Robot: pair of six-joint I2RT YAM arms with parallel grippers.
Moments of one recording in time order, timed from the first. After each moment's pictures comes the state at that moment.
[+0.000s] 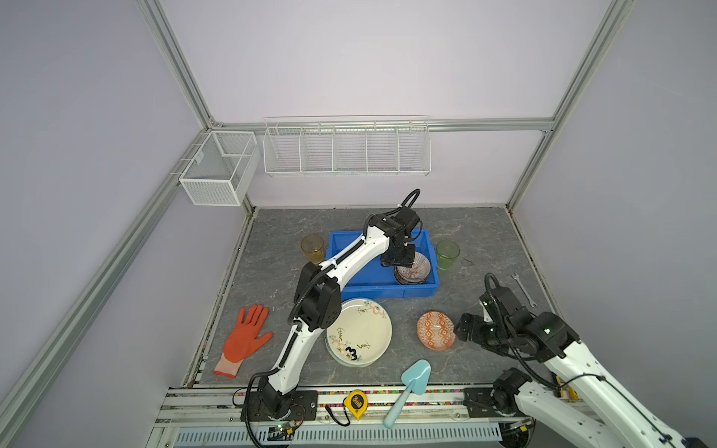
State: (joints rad) left arm -0.80 2.29 2.22 -1.13 0.11 -0.48; right arm 0.56 0.75 0.77 -1.18 -0.05 0.84
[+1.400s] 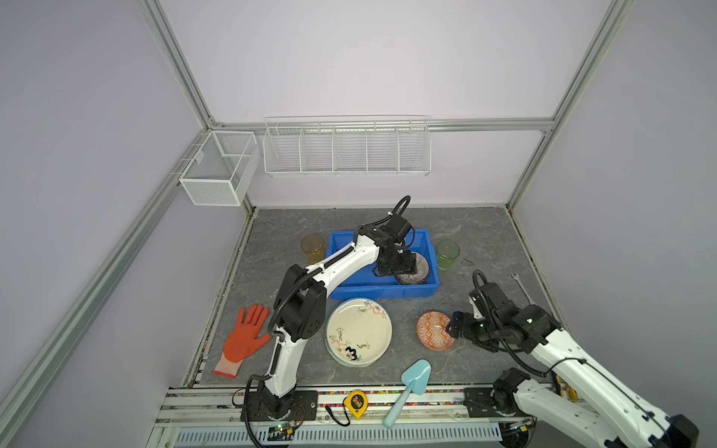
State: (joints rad) left arm -0.80 2.09 1.86 -0.89 0.25 -0.61; right arm 0.57 0.85 0.73 -1.08 -0.10 0.83
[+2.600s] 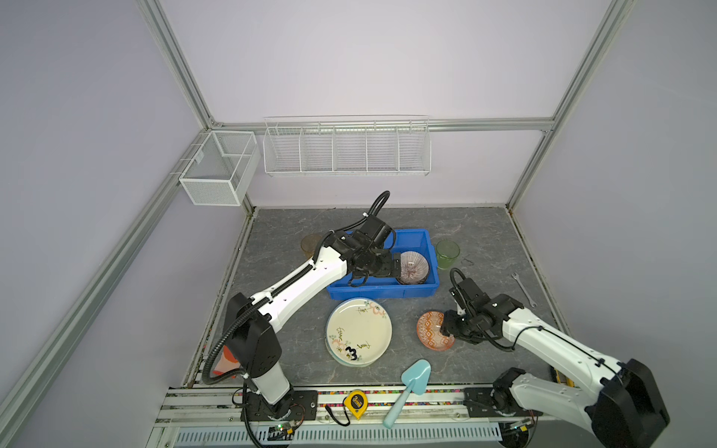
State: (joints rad) left arm -0.80 1.66 1.56 -0.93 0.04 -0.64; right arm 0.57 1.12 0.67 -0.86 -0.09 0.77
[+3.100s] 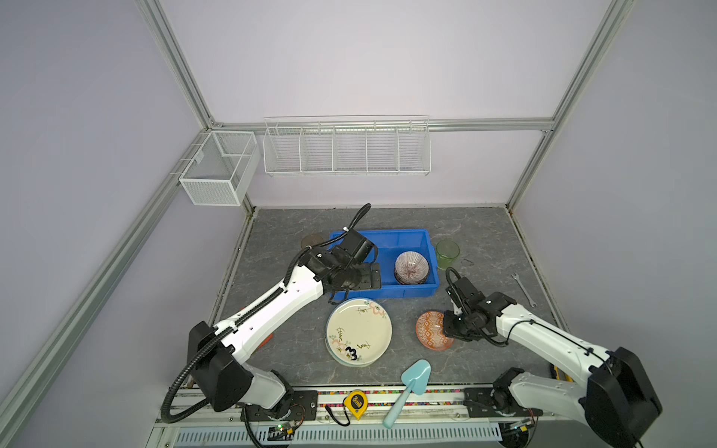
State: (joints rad) left arm -0.79 1.41 1.34 -0.97 -0.09 -0.73; right arm 0.57 1.18 0.67 -0.83 -0.09 0.72
